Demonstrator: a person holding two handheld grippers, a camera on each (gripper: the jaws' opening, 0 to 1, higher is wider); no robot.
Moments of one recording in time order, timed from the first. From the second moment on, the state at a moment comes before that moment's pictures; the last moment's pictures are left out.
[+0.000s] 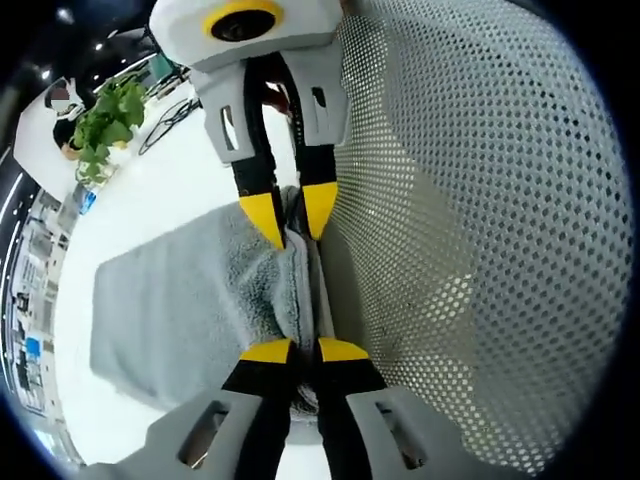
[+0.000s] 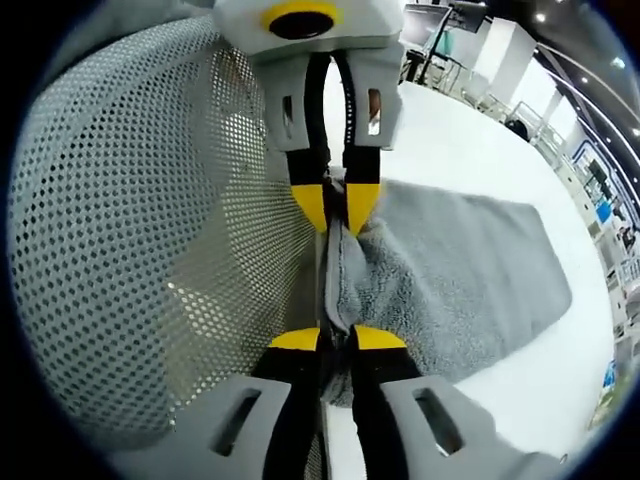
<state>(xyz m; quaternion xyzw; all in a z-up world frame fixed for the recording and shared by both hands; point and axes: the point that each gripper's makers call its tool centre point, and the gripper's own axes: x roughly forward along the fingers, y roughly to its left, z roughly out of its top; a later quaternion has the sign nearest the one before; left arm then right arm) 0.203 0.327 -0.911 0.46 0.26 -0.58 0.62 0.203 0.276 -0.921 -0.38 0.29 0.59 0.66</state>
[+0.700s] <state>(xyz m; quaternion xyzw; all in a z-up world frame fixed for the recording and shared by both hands) 0.213 0.333 -0.878 0.42 0.27 -0.56 0.67 0.214 0.280 -0.881 -0.31 0.32 0.57 0.69</state>
